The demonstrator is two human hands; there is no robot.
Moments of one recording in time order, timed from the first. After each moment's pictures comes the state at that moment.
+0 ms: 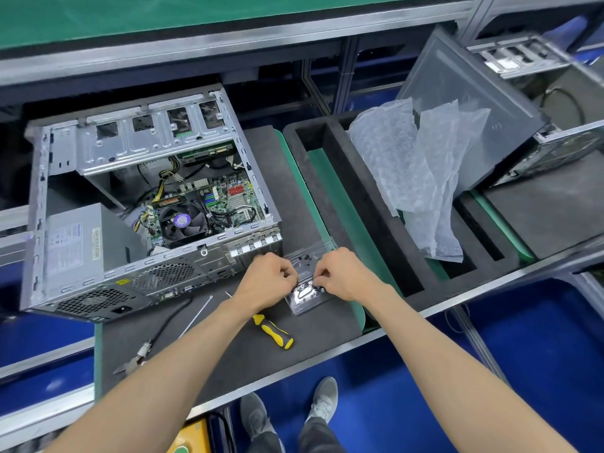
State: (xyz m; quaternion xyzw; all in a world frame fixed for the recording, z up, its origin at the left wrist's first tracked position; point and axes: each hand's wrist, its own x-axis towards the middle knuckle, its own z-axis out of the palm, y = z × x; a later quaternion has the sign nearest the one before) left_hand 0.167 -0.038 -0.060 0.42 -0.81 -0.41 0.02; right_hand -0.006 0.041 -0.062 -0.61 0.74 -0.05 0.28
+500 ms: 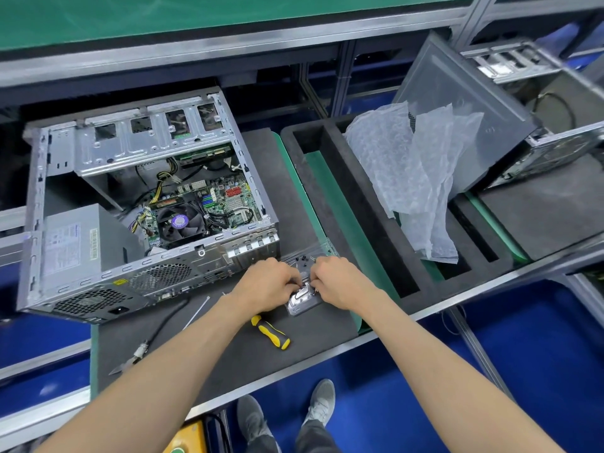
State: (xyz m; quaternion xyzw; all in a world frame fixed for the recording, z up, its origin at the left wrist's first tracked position) left_hand 0.163 -0.042 -0.068 0.31 -0.92 -0.24 -0.09; right_hand 0.003 0.047 -0.068 -0.66 0.72 0.05 0.21
